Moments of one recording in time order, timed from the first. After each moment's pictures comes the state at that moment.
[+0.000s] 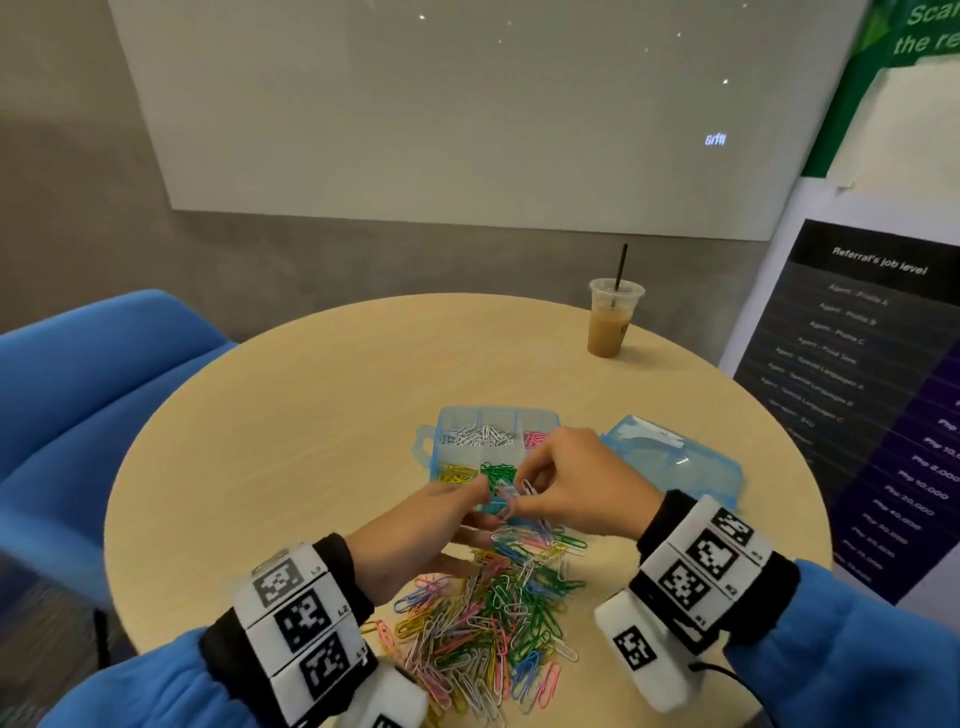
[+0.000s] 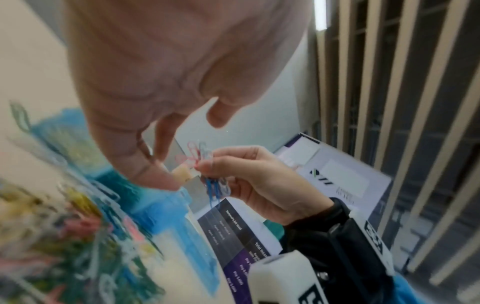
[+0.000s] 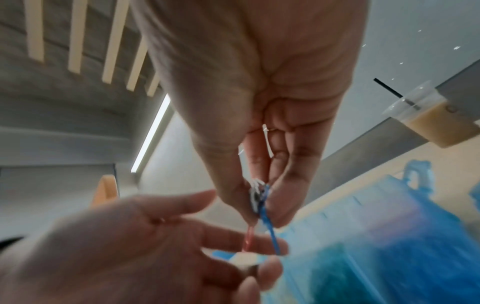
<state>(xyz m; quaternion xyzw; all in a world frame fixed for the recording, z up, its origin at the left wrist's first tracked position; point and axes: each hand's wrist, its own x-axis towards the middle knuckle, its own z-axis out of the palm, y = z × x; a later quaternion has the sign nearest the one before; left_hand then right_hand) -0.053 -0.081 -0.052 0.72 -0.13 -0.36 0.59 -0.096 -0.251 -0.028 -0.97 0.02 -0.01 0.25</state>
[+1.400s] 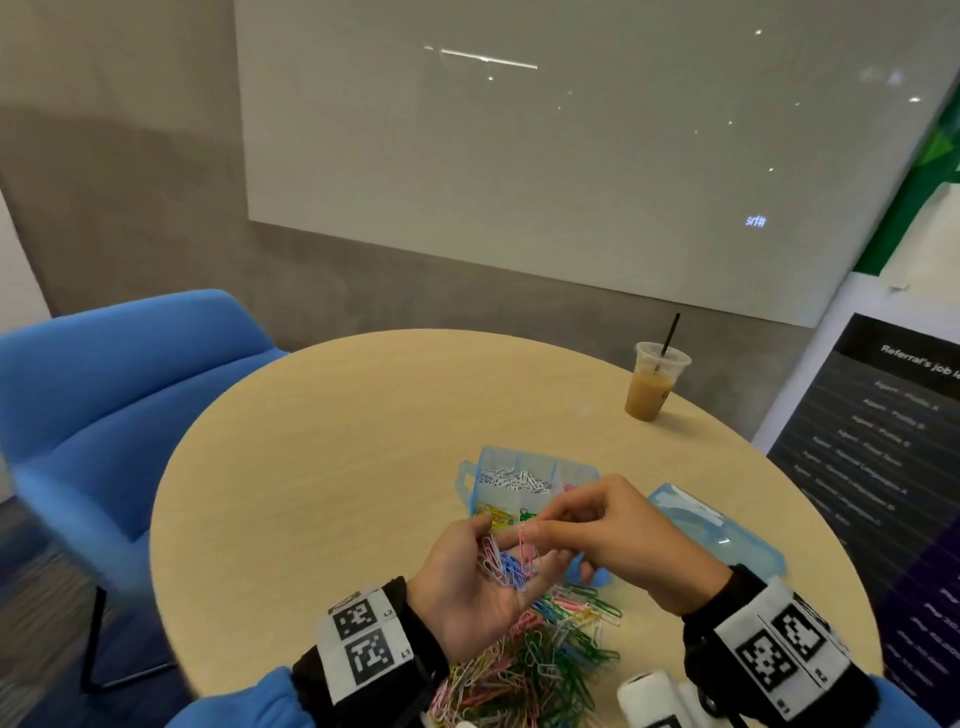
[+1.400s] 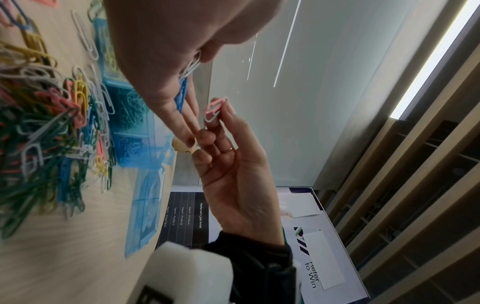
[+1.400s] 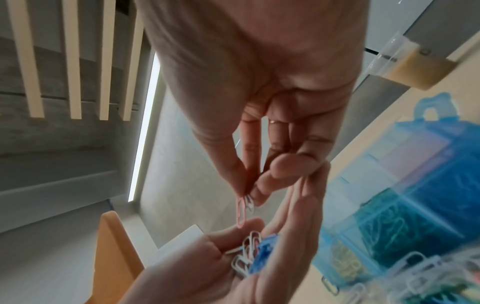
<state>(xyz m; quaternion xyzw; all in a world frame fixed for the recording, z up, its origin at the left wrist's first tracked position) -0.052 -0.086 -0.071 0.23 0.08 -0.47 0.85 -0.104 -0.229 -0.010 -0.86 0.02 0.03 0.51</state>
